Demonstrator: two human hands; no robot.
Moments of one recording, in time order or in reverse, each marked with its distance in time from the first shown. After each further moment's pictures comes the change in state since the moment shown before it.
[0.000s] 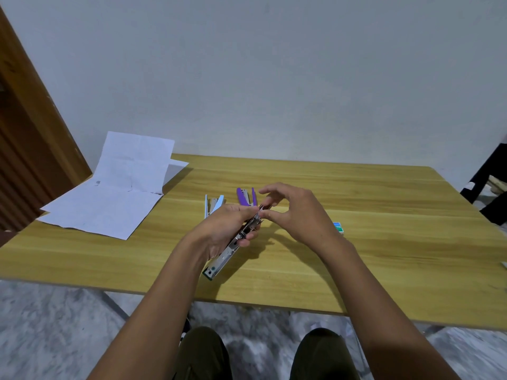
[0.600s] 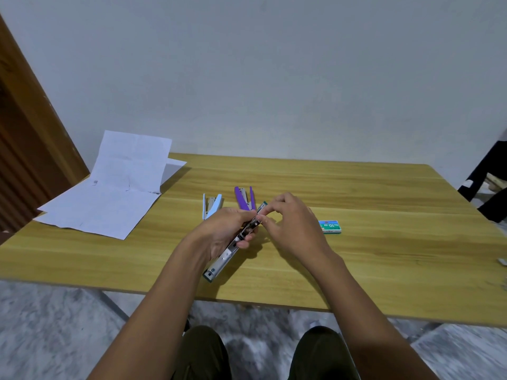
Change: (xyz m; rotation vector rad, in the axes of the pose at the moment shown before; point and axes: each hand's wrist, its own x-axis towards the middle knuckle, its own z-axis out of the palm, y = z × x) left_hand 0.009 -0.008 0.001 -0.032 0.024 -0.076; right_hand -0.015 0.010 0.024 -0.202 0.004 0.160
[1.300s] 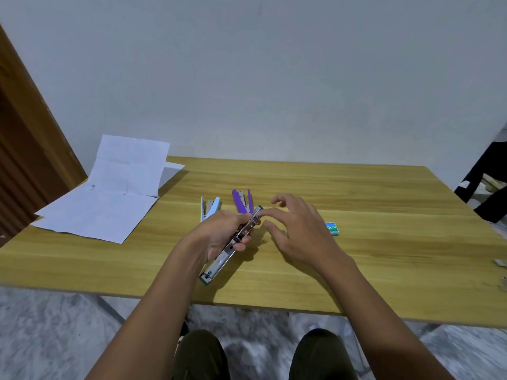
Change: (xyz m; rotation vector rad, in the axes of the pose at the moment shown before) left_hand -0.001 0.002 0.000 0.023 0.036 -0.026; right_hand -0.005 0.027 -0.006 -0.203 0.030 -0.263
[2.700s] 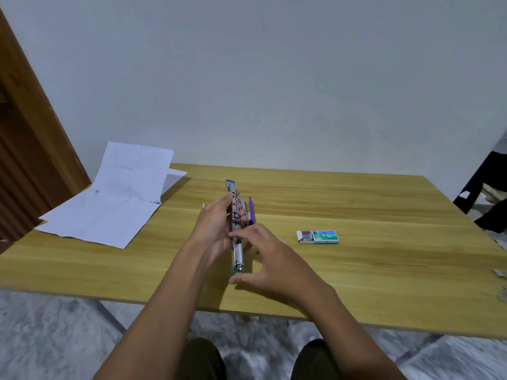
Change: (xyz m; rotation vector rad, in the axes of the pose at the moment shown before) left_hand 0.004 0.010 0.000 -0.603 0.178 0.239; right_hand -0.018 -0.050 0.005 0.368 -0.277 -0.068
